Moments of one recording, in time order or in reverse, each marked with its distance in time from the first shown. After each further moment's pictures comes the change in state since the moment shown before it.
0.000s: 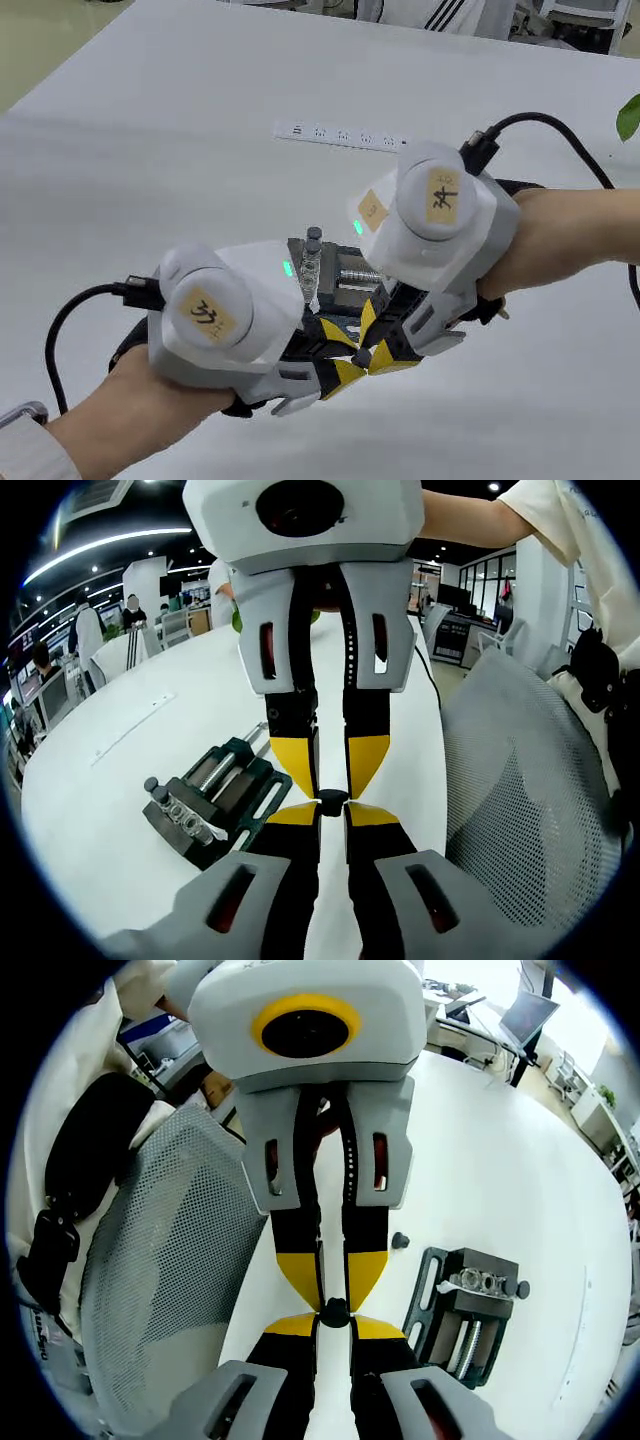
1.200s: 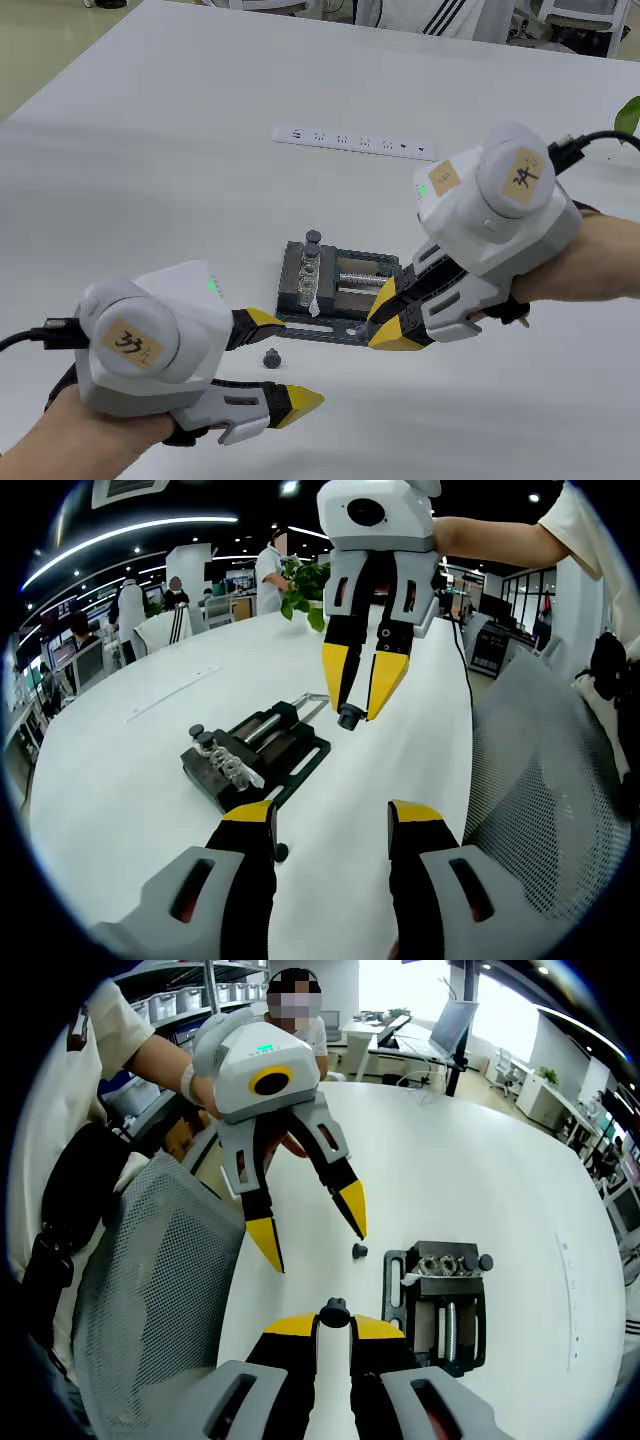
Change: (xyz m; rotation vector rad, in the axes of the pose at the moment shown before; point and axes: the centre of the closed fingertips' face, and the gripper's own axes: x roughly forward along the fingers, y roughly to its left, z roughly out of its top) left arm -0.025 0.025 -0.034 -0.097 0.006 0.153; right arm -0.019 -0.017 -0.004 0.145 -0.169 -0.116
